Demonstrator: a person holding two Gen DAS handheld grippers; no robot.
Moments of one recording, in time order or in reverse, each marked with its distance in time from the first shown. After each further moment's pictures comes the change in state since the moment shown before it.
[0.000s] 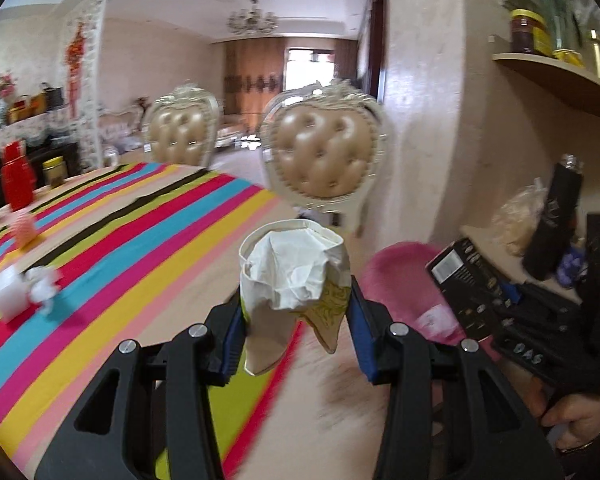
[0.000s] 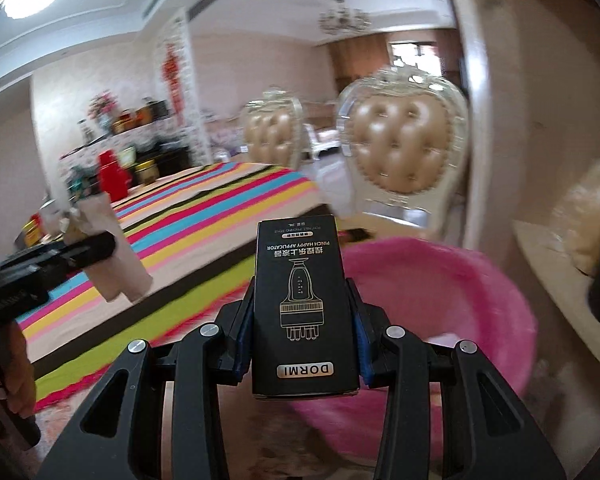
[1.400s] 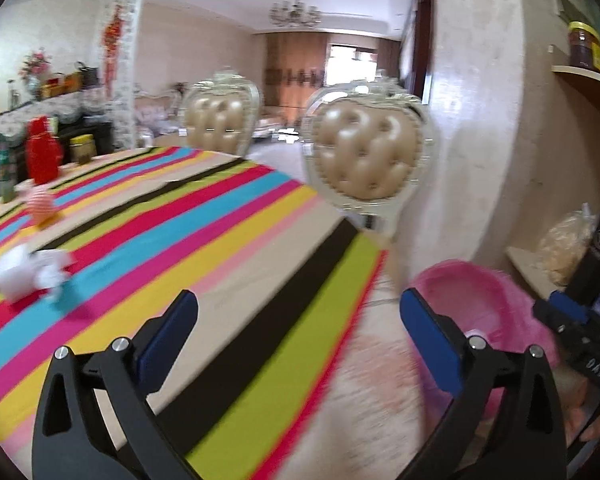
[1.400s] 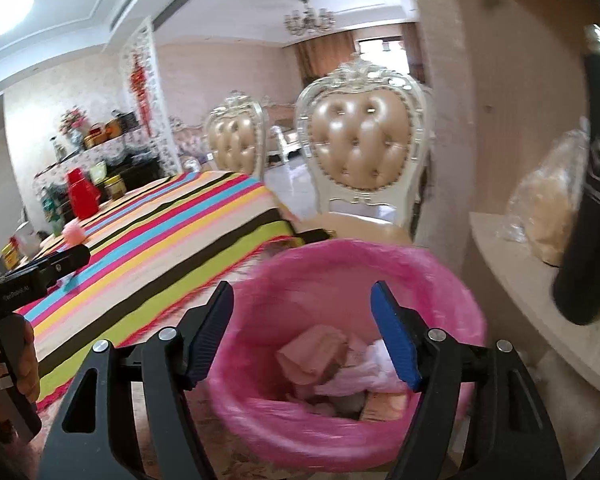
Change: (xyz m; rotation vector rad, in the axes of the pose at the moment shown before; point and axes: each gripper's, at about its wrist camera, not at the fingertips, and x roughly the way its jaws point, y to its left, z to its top) left arm 0.029 0.040 -0.002 -0.104 0.028 0.173; right arm 0.009 -0.037 0.006 0.042 -0.002 -0.054
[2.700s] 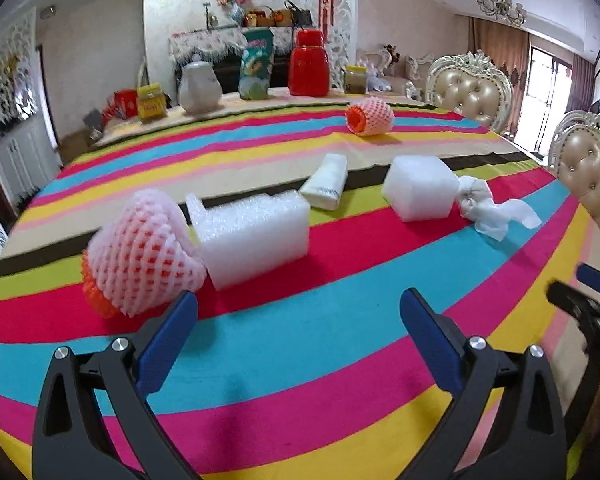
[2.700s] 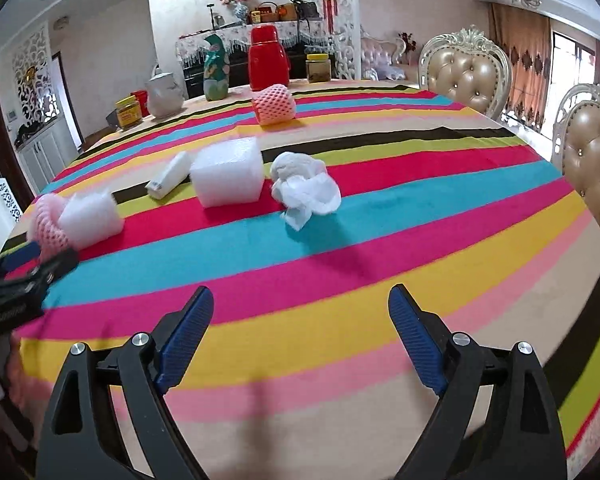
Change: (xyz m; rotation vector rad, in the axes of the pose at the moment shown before) left arm -0.128 0.363 -0.089 -0.355 0.135 0.591; right arm 0.133 0.406 -0.030 -0.418 0.307 0.421
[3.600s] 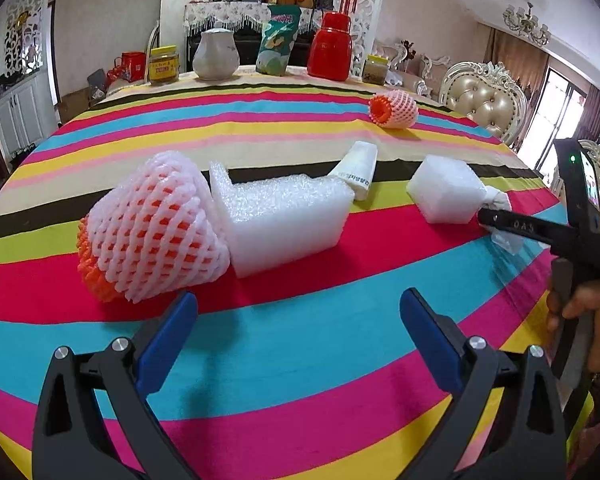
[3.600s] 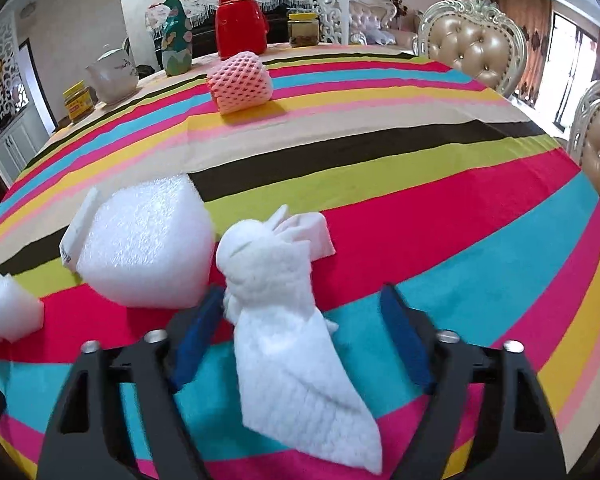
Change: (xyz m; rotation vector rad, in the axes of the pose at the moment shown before) left arm 0.018 0.030 0.001 -0.115 0.081 -0.020; right arm 0.133 0.001 0.088 0.031 0.152 -0.047
